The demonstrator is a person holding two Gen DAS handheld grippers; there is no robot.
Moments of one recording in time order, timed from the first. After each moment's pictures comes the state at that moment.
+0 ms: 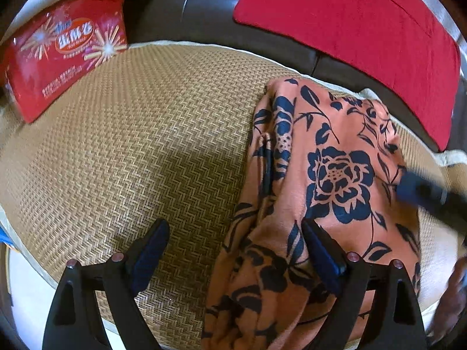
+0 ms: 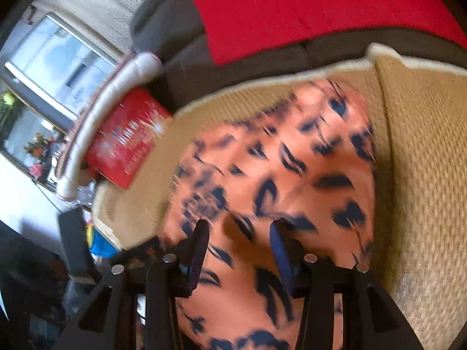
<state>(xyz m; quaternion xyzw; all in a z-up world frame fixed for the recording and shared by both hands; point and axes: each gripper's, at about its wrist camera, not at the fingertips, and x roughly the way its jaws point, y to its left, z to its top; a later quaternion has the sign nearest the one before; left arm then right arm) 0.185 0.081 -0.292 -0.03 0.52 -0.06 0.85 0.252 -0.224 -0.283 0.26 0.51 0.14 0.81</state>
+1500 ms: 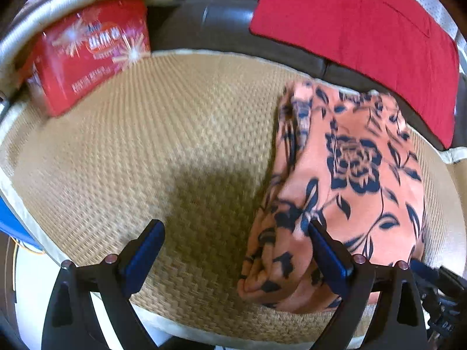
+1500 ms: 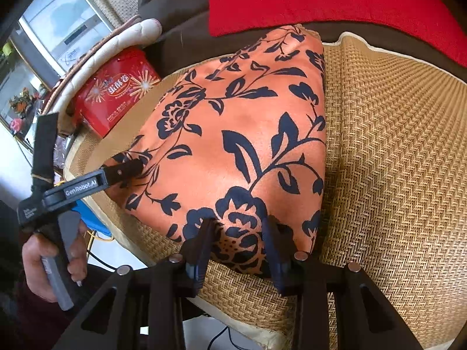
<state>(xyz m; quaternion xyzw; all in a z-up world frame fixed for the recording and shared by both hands) 0.150 0.110 -0.283 -0.03 0.48 -0.03 0.87 0.157 -0.221 -0.260 0.15 0.54 0.10 0.82</state>
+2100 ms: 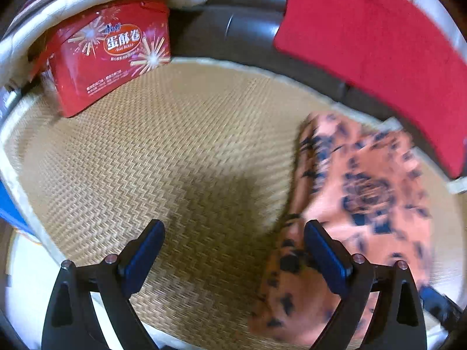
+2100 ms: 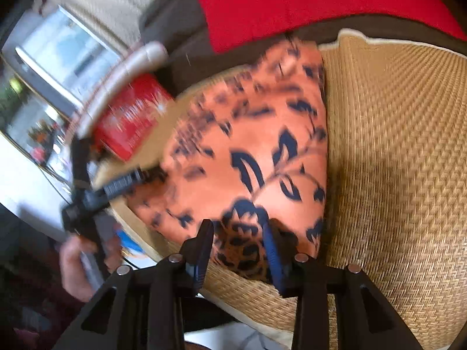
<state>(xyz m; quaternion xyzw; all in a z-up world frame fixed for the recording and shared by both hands) 0.168 0.128 -0.272 -0.07 0.46 -0.01 0.89 0.157 -0.251 -0.243 0.25 0.50 0.14 0.82</state>
